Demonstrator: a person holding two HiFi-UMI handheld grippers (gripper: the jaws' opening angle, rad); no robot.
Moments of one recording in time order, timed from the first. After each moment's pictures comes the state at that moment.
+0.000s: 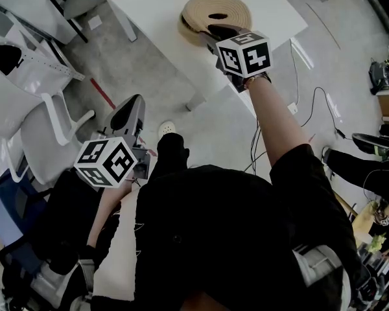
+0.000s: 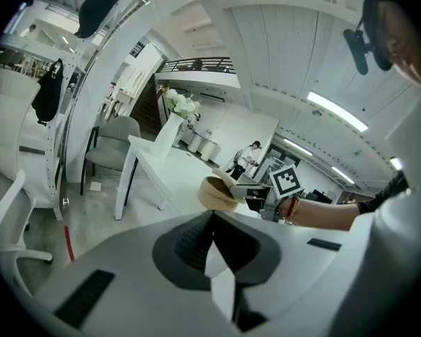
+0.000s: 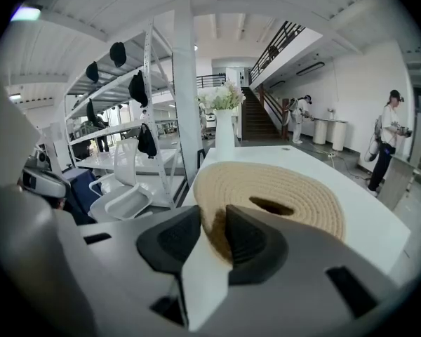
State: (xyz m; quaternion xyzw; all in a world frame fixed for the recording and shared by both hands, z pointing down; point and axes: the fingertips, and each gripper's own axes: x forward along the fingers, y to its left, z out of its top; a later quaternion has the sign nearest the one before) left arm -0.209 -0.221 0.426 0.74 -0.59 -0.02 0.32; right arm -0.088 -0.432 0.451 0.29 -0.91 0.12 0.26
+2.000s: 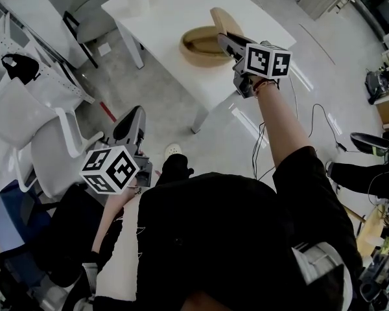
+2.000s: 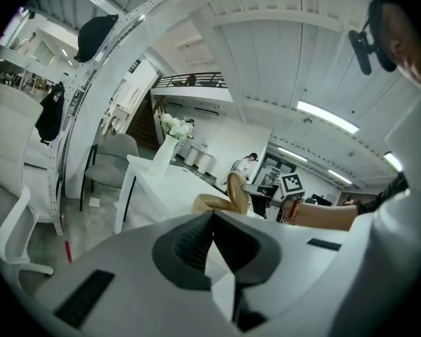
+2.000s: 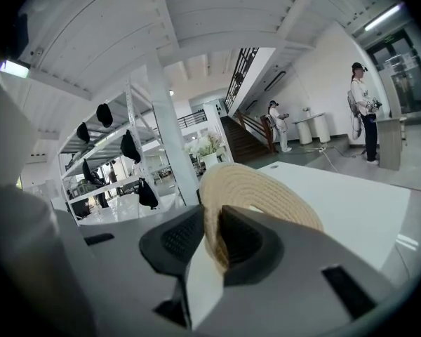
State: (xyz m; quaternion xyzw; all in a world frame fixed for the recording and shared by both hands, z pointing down) left arm -0.222 -0.193 0.378 0.75 -0.60 -0.05 0.27; right arm -0.052 -0.438 0.368 0.32 -0.92 0.21 0.08
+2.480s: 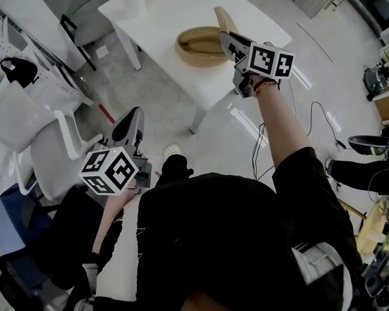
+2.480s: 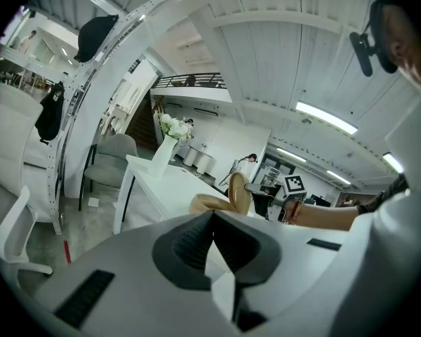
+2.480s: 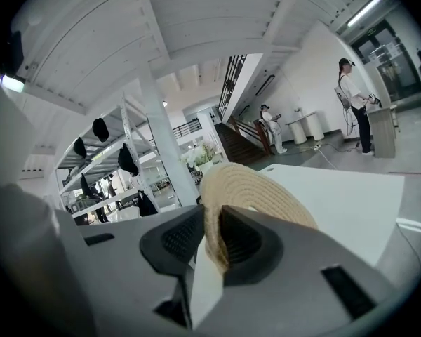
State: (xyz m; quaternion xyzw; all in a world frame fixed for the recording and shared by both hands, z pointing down) left arm -0.217 -0.189 0.376 0.75 -0.60 -0.05 0.27; right arm -0.034 -0.435 0.358 0.33 -0.91 0.24 0.04
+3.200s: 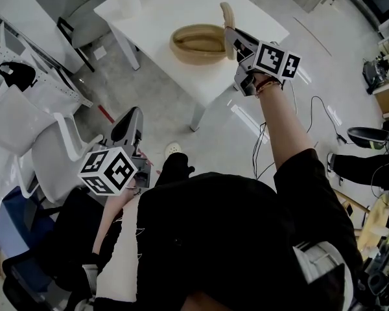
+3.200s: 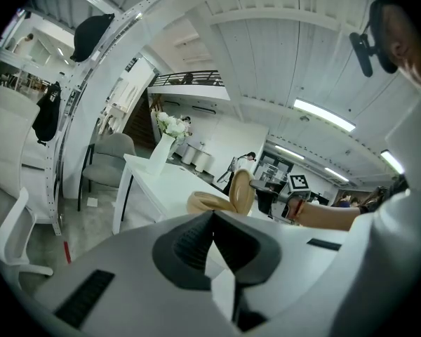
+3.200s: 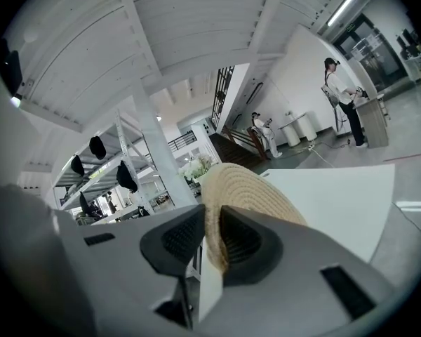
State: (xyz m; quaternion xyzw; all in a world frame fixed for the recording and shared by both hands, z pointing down) left arm -0.209 -0.186 0.378 0.76 -0.59 -0.04 0.27; right arm -0.007 -0.429 0.343 0.35 -0.90 0.26 -0.02
